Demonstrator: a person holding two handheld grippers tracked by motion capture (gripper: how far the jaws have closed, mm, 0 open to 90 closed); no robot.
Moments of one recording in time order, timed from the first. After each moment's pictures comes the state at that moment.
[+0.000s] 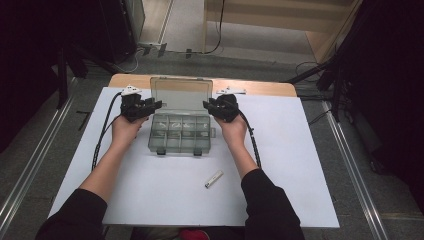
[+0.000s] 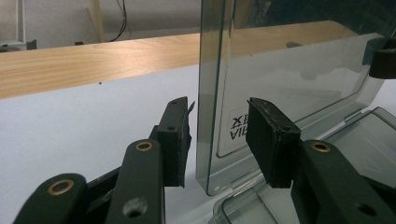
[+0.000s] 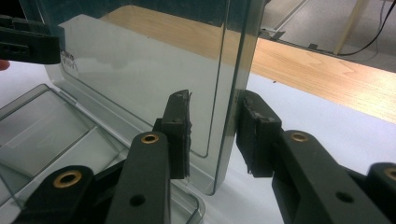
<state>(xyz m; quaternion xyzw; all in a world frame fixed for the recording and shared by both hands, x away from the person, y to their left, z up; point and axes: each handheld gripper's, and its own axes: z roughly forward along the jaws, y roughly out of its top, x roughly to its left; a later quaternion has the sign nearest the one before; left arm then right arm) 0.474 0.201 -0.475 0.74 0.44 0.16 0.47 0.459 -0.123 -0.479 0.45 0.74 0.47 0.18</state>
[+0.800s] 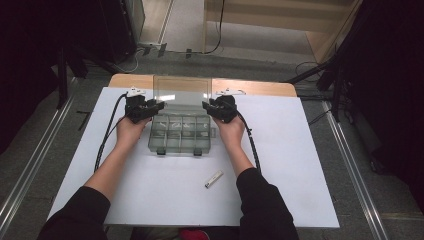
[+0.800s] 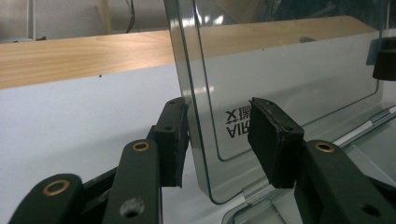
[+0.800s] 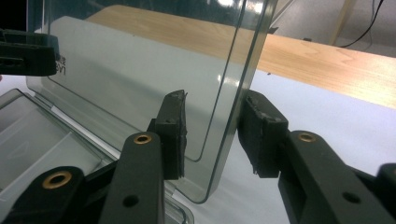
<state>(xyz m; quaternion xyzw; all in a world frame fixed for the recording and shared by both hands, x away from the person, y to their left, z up) 0.480 0.192 -0.489 0.74 0.45 0.18 0.46 0.467 -0.120 -0.495 0.48 0.73 0.46 0.18</state>
